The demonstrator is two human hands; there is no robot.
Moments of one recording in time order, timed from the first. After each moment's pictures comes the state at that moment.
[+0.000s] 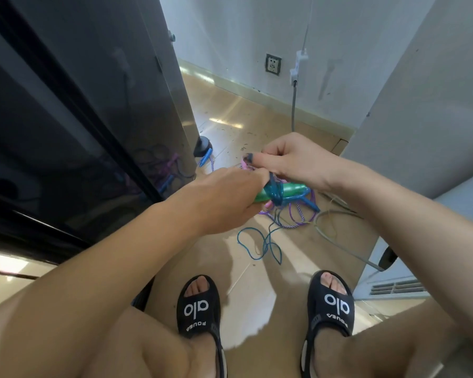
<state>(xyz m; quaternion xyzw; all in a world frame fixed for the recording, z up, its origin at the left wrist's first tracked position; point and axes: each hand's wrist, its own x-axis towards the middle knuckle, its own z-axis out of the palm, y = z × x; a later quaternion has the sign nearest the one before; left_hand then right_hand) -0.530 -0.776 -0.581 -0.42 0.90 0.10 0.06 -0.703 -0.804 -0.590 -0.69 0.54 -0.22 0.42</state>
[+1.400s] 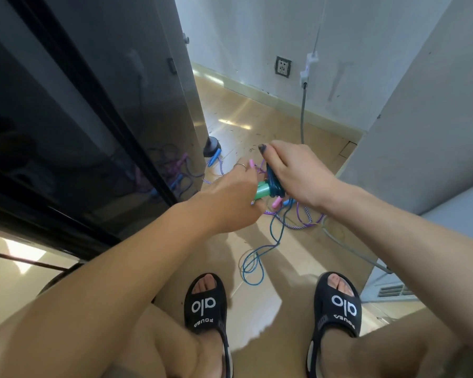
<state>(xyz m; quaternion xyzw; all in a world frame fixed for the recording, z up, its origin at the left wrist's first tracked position) -0.518 -0.781 -0.617 -0.48 0.86 0.15 -0.02 -0.676 -0.791 -0.606 -0.72 0.59 -0.25 0.25</state>
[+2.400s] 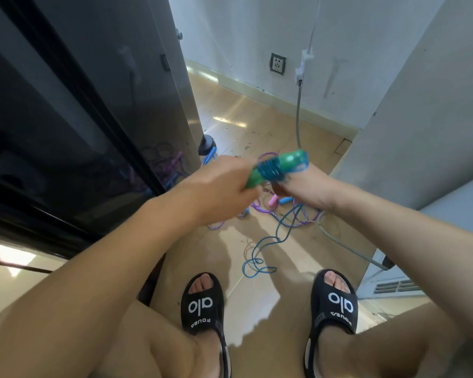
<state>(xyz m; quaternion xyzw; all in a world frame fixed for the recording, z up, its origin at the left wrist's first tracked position) -0.511 -0.778 -0.576 -0.46 0.86 0.23 -0.06 -0.699 -0.800 -0.639 -0.66 0.58 -0.20 0.44</state>
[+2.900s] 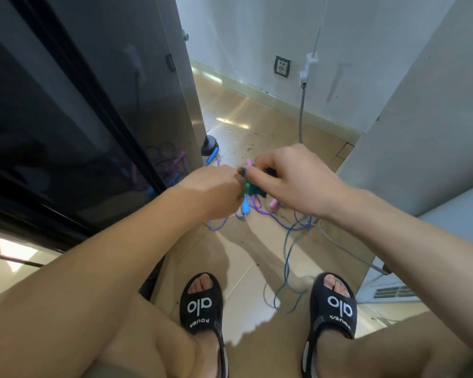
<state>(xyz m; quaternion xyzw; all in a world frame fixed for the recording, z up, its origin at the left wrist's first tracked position) -0.507 -0.799 -0.605 -0.51 0.85 0.04 0.16 -0.671 -0.774 -0.587 -0.80 0.53 -0.21 0.19</state>
